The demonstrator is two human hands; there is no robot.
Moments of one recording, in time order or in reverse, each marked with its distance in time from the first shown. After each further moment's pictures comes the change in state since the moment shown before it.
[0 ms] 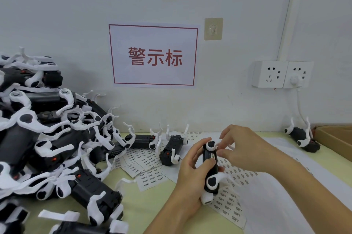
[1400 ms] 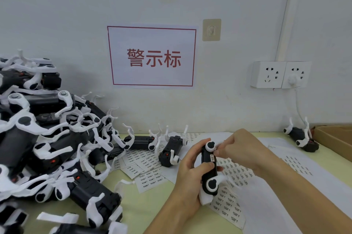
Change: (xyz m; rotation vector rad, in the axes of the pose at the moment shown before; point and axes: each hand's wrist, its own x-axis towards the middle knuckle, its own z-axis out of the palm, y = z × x) left_hand -0.004 0.007 0.001 -0.012 -0.010 -0.033; right_hand 0.001 -0.004 0.008 0.481 -0.007 0.310
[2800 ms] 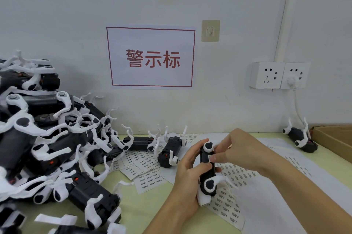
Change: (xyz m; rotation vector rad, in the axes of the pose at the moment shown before) left_hand 0.003 -0.001 -0.003 -0.013 -0.030 0.012; right_hand -0.009 -0.007 -0.007 -0.134 -0.110 -0.084
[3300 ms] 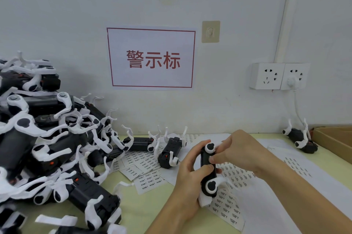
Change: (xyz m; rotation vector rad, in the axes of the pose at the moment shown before) left_hand -0.001 -0.002 0.000 0.081 -0.004 0.013; right_hand 0.006 0.004 0.004 0.108 0.062 0.078
